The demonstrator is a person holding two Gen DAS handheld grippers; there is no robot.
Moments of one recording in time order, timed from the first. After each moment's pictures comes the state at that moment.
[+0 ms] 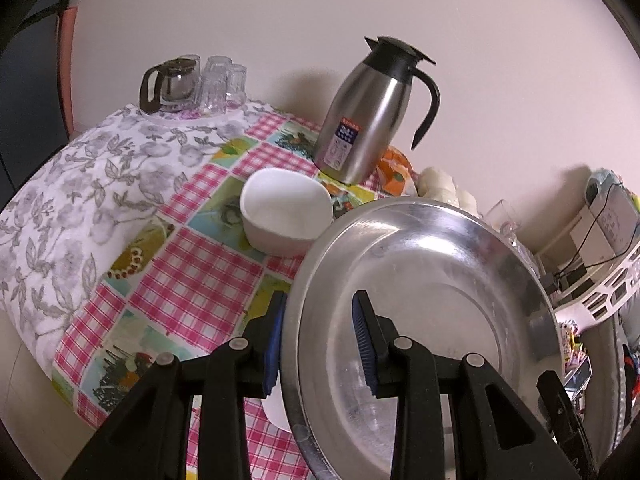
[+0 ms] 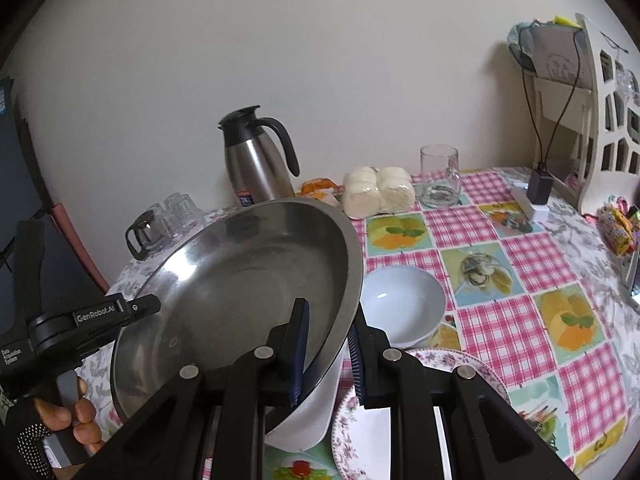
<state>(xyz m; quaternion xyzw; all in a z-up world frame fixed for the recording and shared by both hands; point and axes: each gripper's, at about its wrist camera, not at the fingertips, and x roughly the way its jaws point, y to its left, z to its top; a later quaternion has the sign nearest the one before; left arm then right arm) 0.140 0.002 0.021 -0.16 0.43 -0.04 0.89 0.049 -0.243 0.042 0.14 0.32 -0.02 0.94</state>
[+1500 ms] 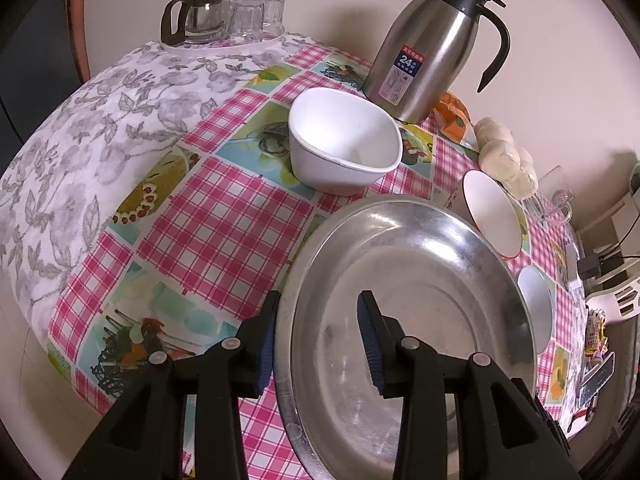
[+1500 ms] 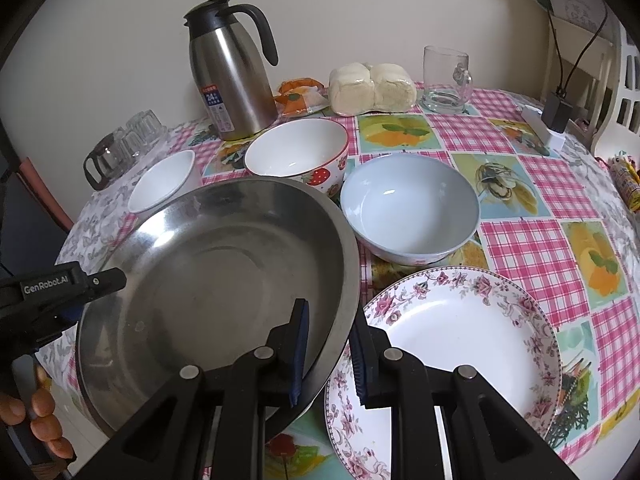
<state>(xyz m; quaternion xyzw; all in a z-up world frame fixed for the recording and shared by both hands) 0.162 0.018 -0.039 -0.16 0.52 0.01 0.84 0.088 -0.223 -0.045 0.12 0.45 -0.03 0.88</state>
